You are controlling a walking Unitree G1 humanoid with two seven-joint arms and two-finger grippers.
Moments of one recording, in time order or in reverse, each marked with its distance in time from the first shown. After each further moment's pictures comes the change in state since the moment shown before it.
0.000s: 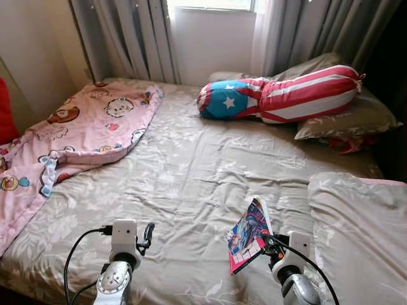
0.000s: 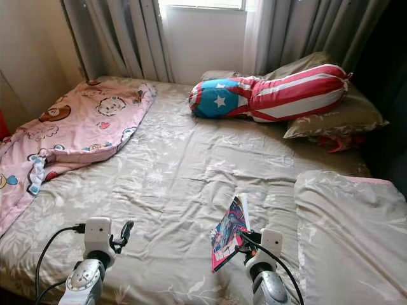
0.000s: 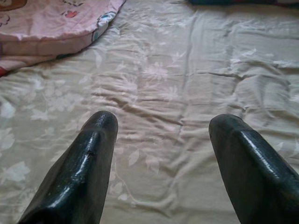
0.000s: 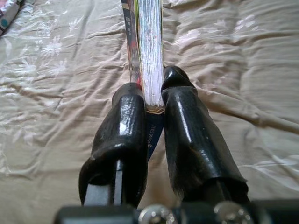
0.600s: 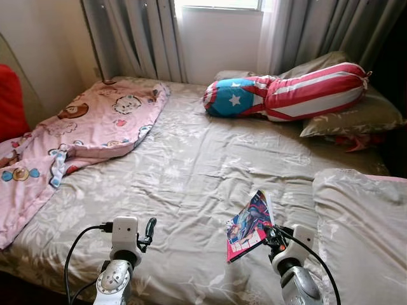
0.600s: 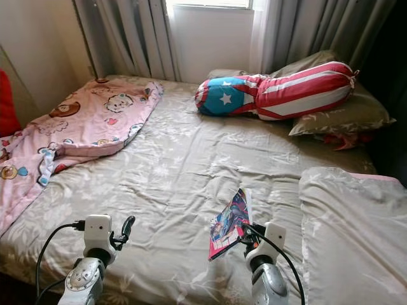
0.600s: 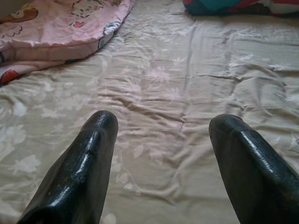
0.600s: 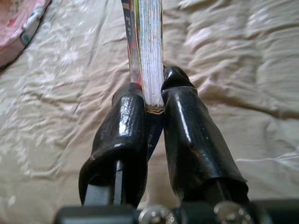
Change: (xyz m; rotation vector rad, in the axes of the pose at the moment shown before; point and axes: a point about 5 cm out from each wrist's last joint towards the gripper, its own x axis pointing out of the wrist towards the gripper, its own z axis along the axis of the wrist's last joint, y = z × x) left arm -0.002 -0.003 0.008 0.011 -0.046 -0.027; right arm 0.011 0.006 0.013 0.078 -0.018 0.008
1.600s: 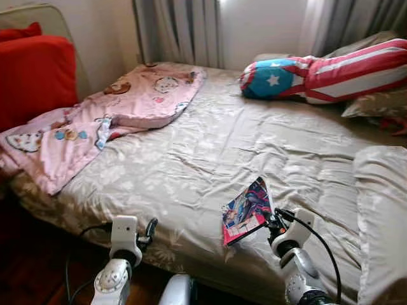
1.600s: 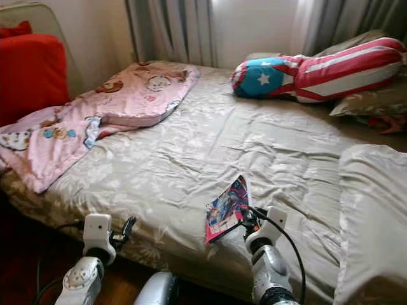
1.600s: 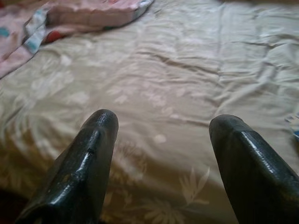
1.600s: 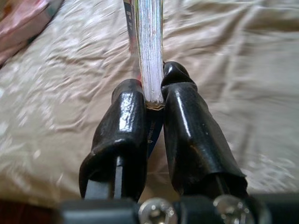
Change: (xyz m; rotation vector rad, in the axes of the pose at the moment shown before) left arm 0.002 0.003 0.011 -0.008 -0.017 -0.035; right arm 0.016 -0.001 0.030 0.077 -0.059 -0.006
